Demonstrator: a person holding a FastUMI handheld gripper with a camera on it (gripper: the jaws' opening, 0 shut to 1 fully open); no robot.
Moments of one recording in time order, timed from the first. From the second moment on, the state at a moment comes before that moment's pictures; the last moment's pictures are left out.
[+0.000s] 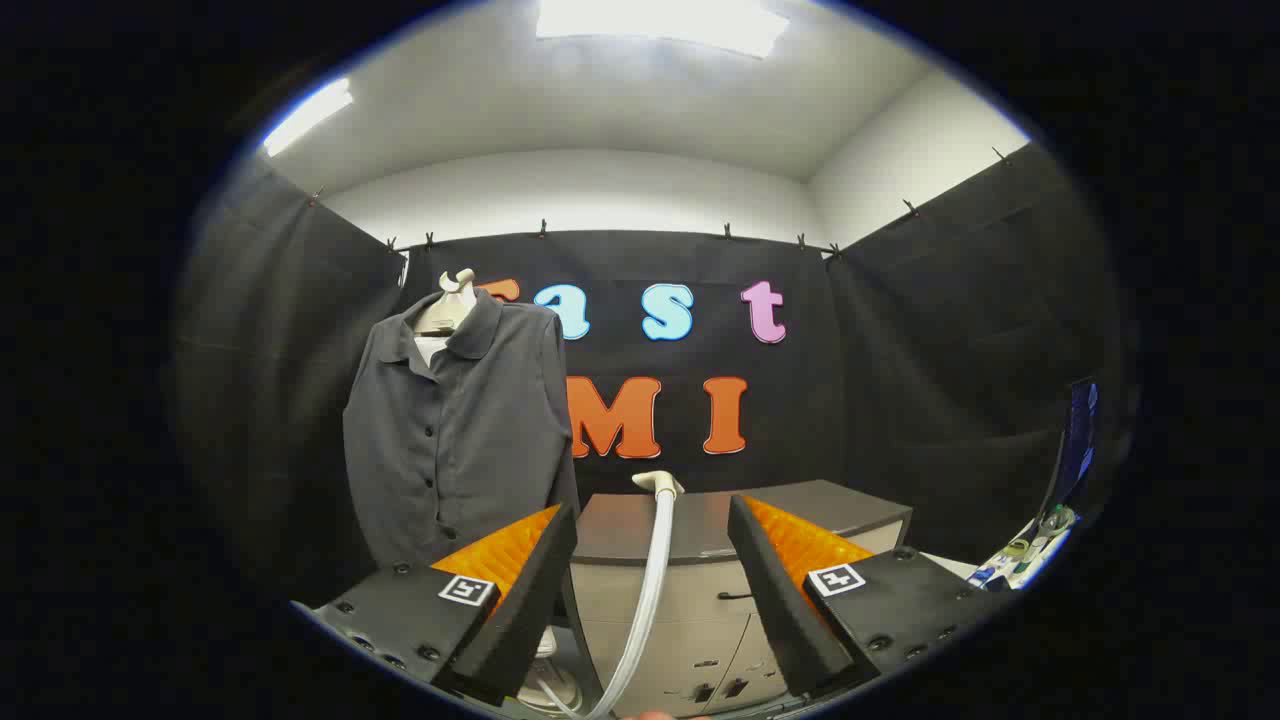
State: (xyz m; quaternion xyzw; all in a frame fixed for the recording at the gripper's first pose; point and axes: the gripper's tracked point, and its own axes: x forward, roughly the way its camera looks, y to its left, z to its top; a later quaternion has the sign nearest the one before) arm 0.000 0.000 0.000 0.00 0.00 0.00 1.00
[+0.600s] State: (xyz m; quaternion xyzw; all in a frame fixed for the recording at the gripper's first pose) arm 0.009 0.008 -0.010 0.02 0.01 0.01 1.00
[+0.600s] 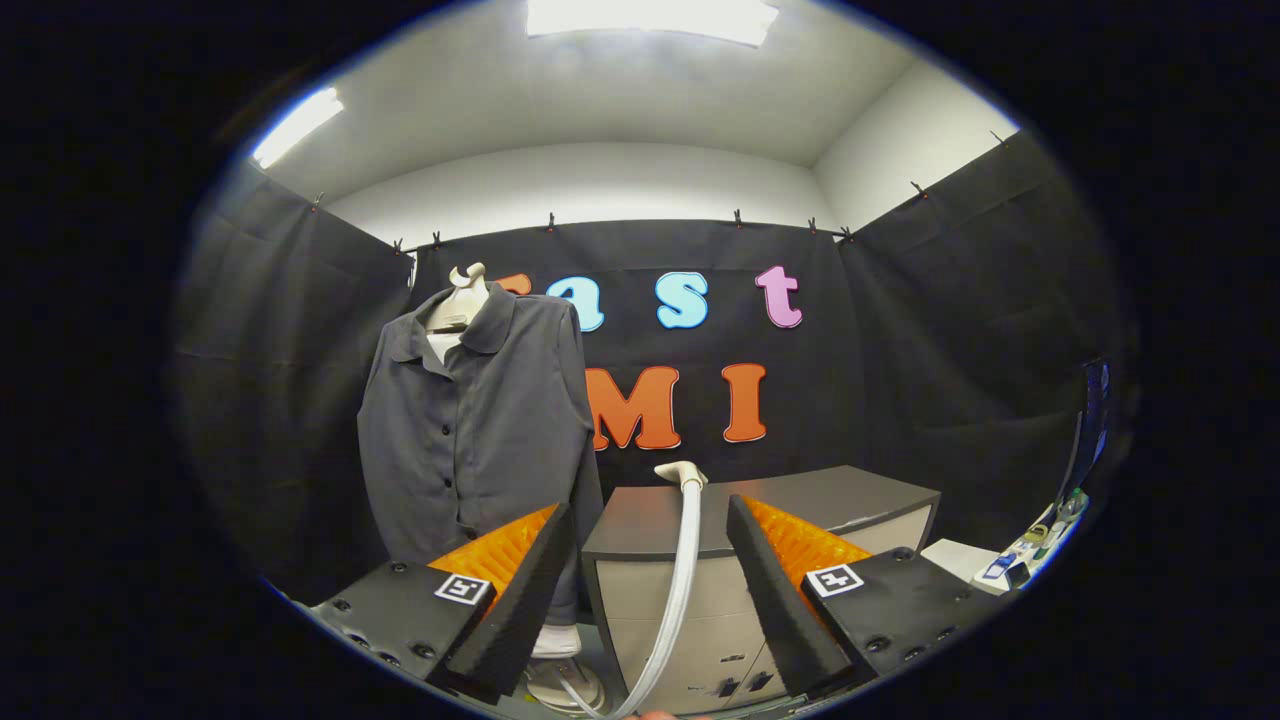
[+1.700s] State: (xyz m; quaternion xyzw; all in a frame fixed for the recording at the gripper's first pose) arm 0.089 -0.027 0.081 0.03 -0.04 0.01 1.00
